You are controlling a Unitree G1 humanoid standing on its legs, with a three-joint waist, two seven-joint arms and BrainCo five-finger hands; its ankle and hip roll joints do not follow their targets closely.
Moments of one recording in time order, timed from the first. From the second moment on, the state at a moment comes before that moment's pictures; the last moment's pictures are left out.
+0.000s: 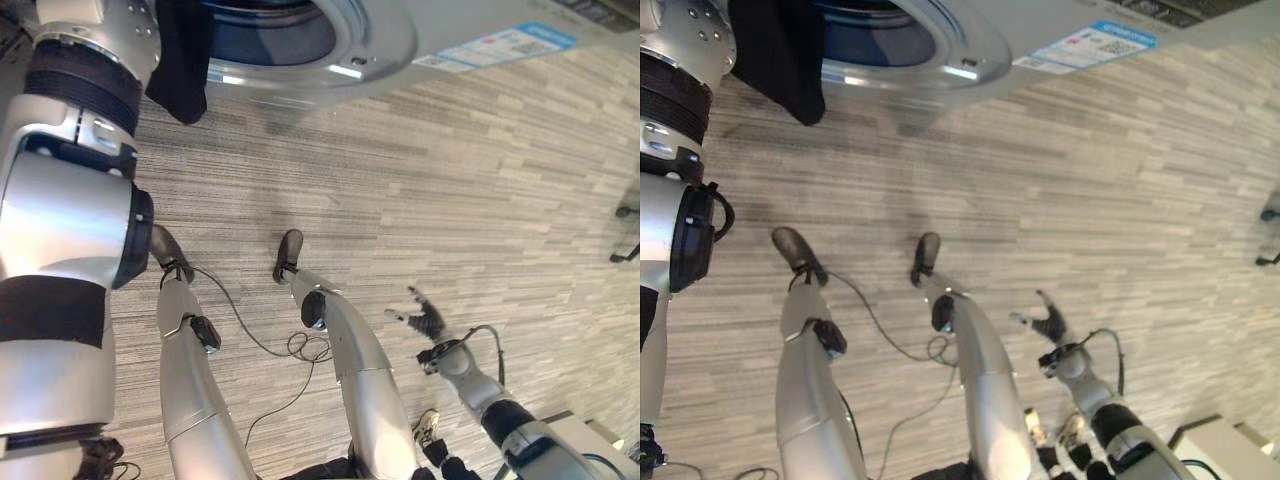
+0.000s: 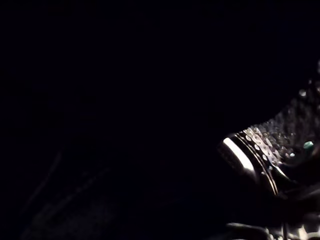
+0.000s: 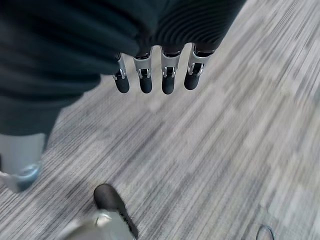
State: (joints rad) left arm -1.85 0.56 -0.45 1.10 -0.96 -0.26 0.41; right arm -0.31 -0.50 0.43 0.55 0.06 -0.11 -0.27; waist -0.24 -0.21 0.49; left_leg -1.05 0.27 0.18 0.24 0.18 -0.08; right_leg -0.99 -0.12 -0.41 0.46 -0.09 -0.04
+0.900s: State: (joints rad) left arm -1.90 0.52 -1.01 1.36 -0.02 0.08 0.12; right arm -0.19 -0.59 0.41 0.45 0.01 -0.07 -0.20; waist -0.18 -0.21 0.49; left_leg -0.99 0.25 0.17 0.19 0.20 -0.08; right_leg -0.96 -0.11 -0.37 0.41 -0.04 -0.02
